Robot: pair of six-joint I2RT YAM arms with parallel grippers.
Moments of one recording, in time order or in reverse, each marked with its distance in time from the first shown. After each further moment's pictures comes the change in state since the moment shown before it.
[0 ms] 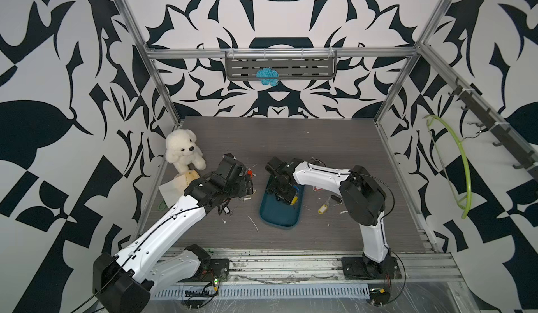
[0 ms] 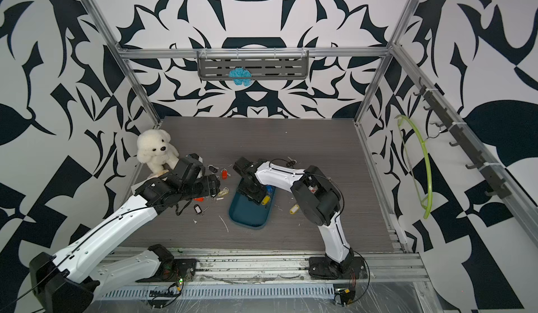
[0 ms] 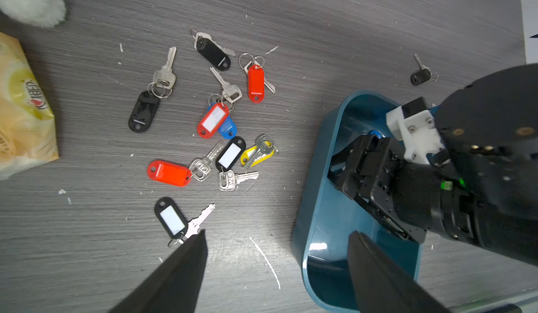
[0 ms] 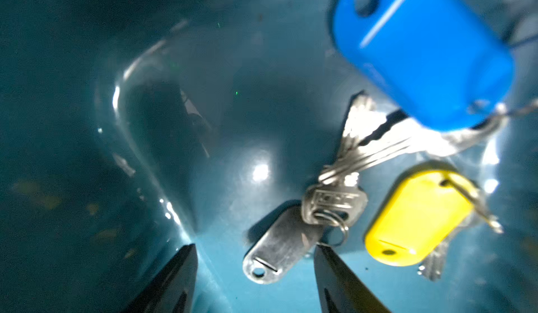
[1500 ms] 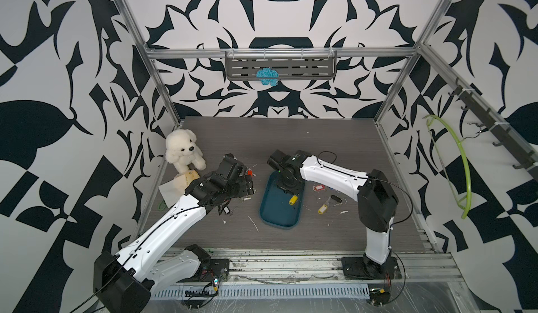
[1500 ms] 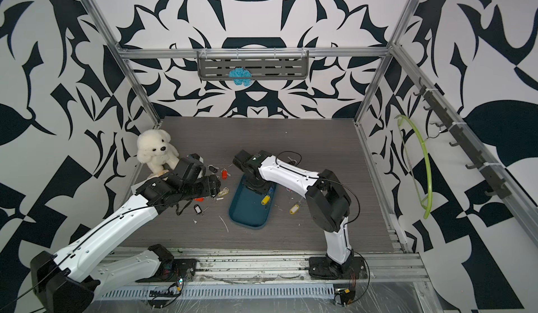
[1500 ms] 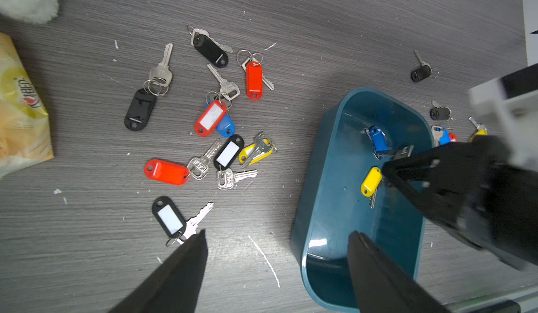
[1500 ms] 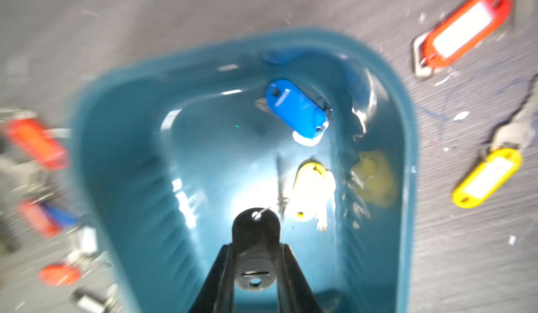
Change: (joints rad) left arm 0.000 0.007 0.000 0.000 0.007 0.000; right arm 0.024 -0.132 0.130 -0.250 0.214 -0.116
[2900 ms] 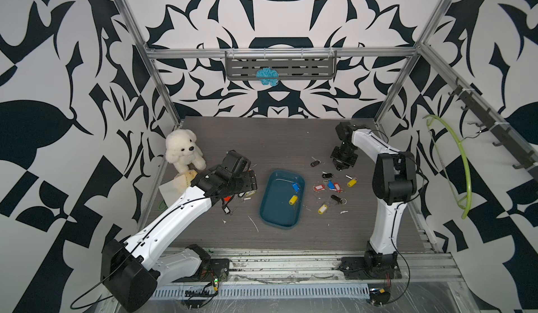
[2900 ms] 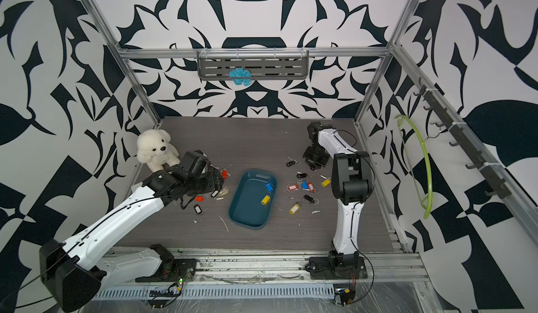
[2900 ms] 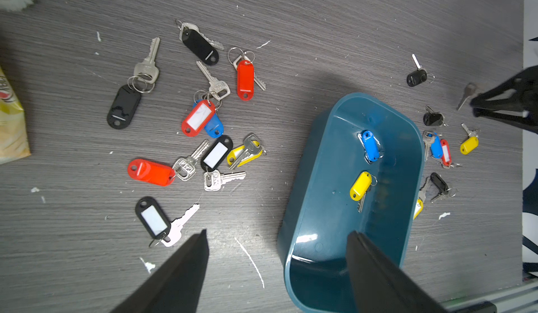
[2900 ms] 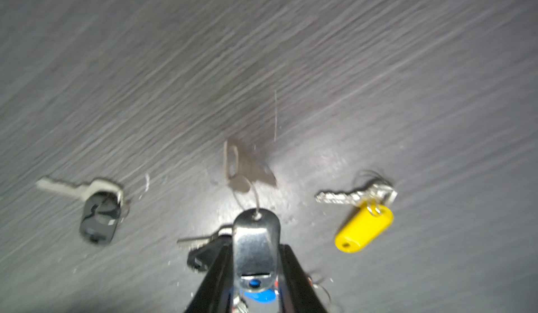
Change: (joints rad) left arm 0.000 0.092 0.084 -0.023 0.025 -0.044; right arm -0.748 0.184 0.069 -0.045 -0.090 -0.649
